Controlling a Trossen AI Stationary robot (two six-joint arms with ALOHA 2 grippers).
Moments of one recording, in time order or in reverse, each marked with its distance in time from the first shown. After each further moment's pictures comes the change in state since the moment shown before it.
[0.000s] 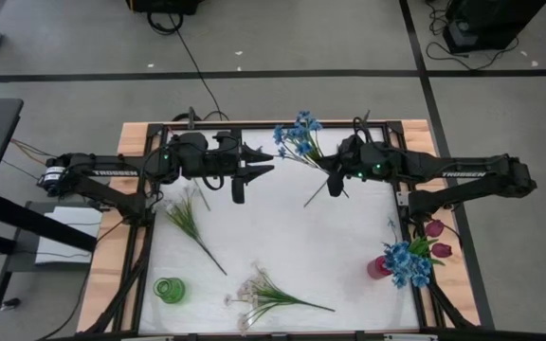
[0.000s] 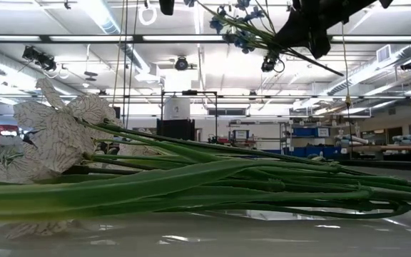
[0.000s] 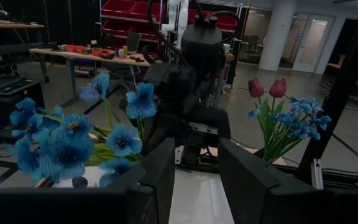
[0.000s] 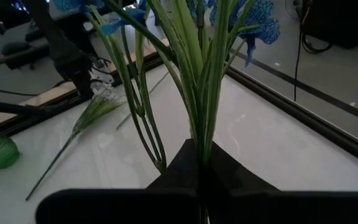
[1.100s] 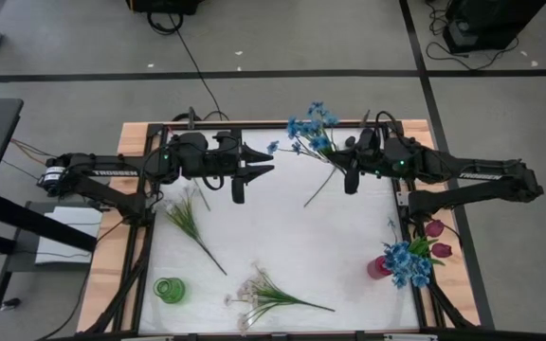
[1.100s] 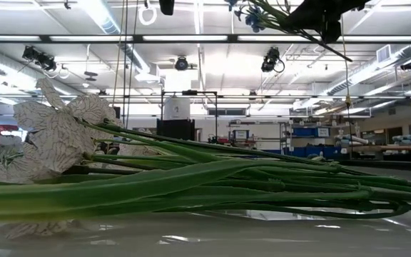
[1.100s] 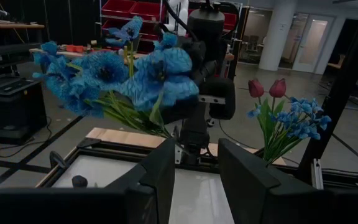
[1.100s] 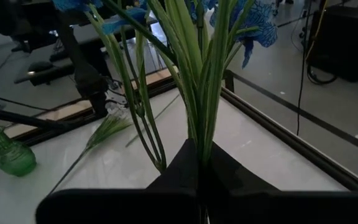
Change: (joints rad) left arm 0.000 0.000 0.000 0.000 0.000 0.000; right arm -0.001 -0.153 0.000 -0.034 -0.014 -0.079
